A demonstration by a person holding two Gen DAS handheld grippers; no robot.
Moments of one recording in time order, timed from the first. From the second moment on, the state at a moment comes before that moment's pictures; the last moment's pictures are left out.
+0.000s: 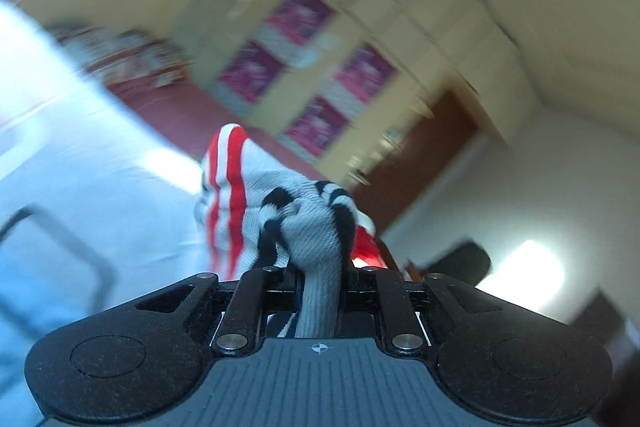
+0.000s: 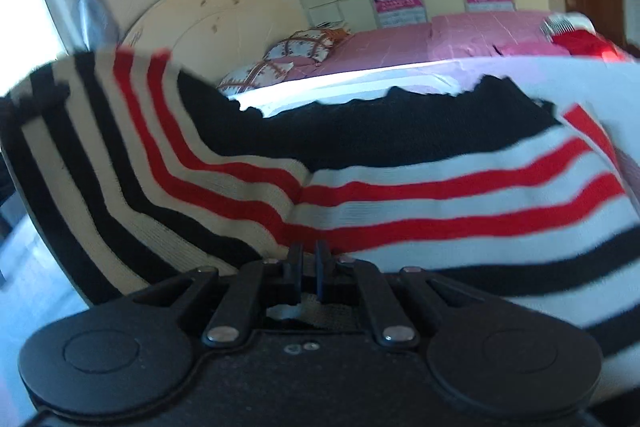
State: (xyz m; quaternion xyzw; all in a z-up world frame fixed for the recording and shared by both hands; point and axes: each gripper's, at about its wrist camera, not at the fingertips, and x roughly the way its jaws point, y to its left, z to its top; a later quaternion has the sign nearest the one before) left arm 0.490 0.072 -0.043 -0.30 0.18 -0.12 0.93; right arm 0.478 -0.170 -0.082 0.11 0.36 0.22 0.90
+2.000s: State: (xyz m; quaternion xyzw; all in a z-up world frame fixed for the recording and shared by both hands) left arm 0.514 0.009 -0.108 -0.19 0.37 -0.08 0.91; right arm 0.418 -0.332 -0.072 0.36 0.37 0.12 0.85
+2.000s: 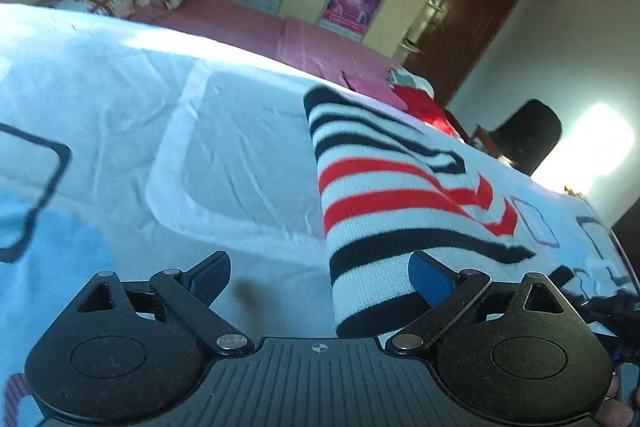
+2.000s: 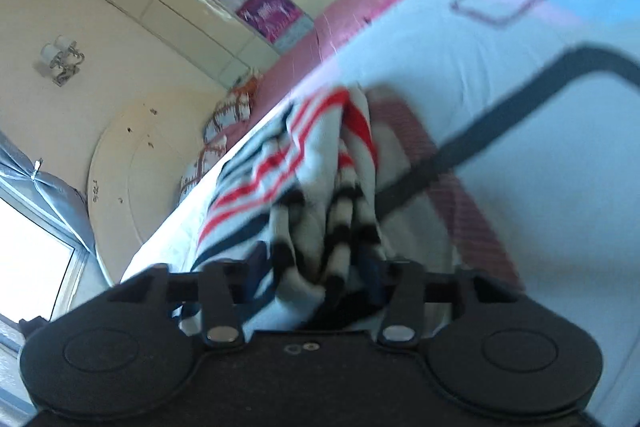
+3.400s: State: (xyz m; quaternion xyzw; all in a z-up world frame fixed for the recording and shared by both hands) left arm 0.516 0.007 -0.092 -0.14 0.37 -0.13 0.91; right arm 0.426 -0.327 -0.029 0.19 0.31 0.13 0.92
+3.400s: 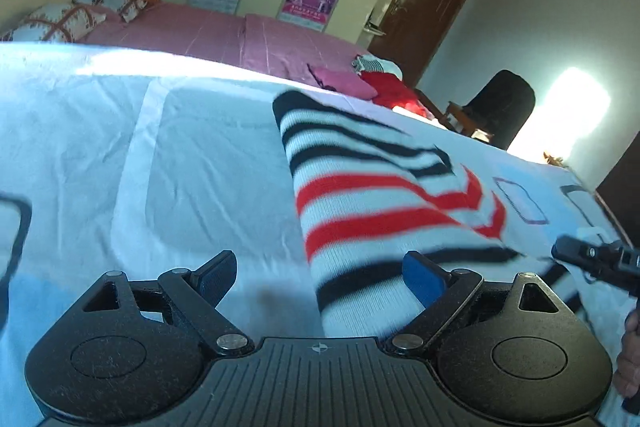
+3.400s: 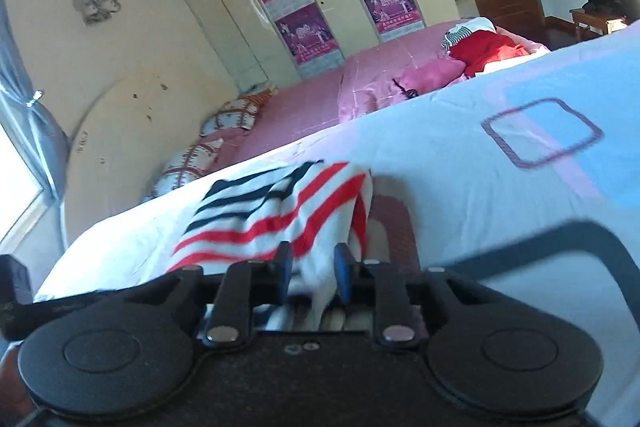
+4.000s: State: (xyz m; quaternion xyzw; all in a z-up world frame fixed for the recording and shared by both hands) left arm 0.528 0.013 -0.075 -0.14 0.34 -0.17 0.91; right arm 0.466 -0.351 -0.053 0.29 0.35 0.15 0.88
